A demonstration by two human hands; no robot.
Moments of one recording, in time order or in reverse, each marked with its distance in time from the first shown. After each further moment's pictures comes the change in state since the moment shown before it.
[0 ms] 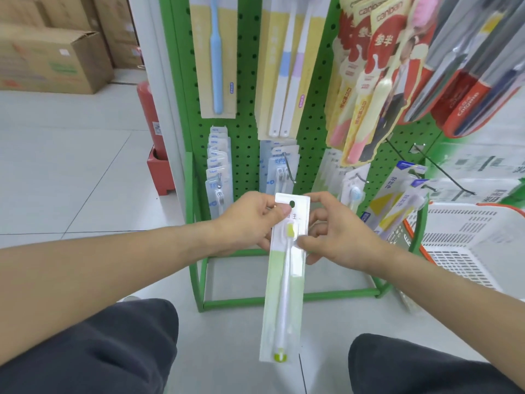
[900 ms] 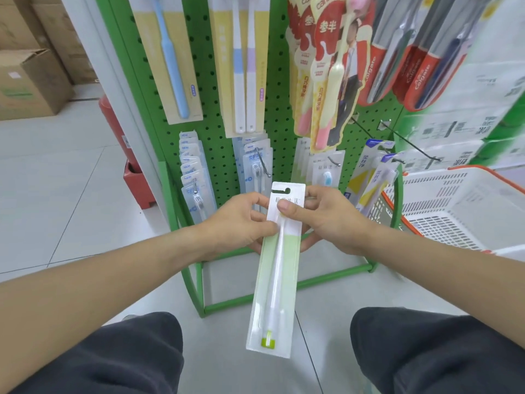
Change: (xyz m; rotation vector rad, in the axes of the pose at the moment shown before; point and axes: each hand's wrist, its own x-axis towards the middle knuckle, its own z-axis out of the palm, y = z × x) left_hand -0.004 0.010 0.002 0.077 -0.120 -0.066; right_hand -0.009 -0.003 -0.004 0.346 0.095 0.093
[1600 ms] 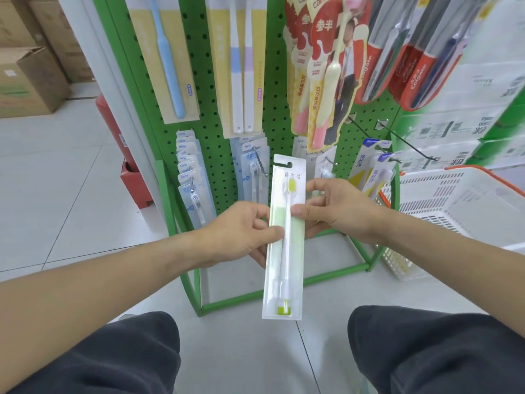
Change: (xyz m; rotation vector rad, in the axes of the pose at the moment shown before) left_hand -0.006 -0.005 0.006 0.013 -0.139 0.022; right_hand 0.001 -0.005 -0.029 -0.074 -0.063 0.010
